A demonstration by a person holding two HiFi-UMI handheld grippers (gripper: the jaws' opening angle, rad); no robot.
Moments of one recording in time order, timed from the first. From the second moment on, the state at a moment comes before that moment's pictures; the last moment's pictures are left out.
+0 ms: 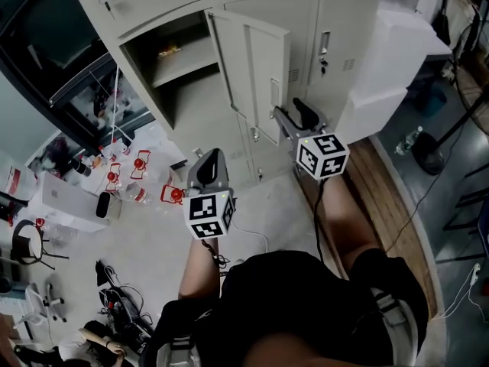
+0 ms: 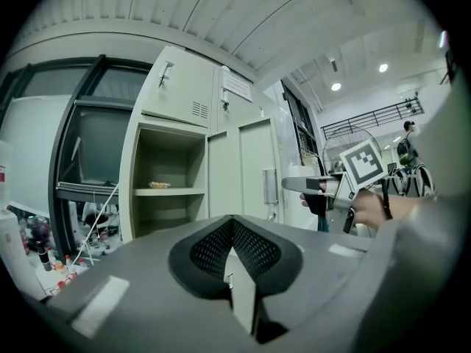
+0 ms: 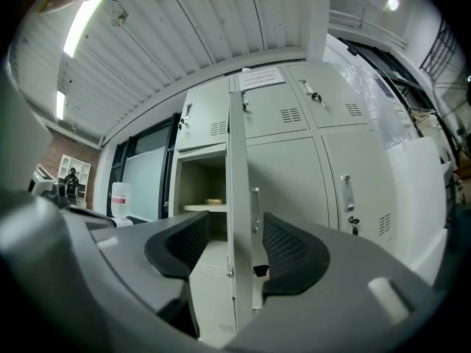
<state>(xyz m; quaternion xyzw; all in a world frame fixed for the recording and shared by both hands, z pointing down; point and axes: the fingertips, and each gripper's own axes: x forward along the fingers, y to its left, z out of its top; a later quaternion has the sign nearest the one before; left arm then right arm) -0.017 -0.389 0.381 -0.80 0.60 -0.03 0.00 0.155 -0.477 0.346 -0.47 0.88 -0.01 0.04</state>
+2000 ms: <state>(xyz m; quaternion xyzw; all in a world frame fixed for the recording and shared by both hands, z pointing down) -0.125 -0.384 0.392 -0.79 0.61 -0.02 -0.01 -0.008 -0.444 0.353 -0.46 0.89 0.03 0.00</state>
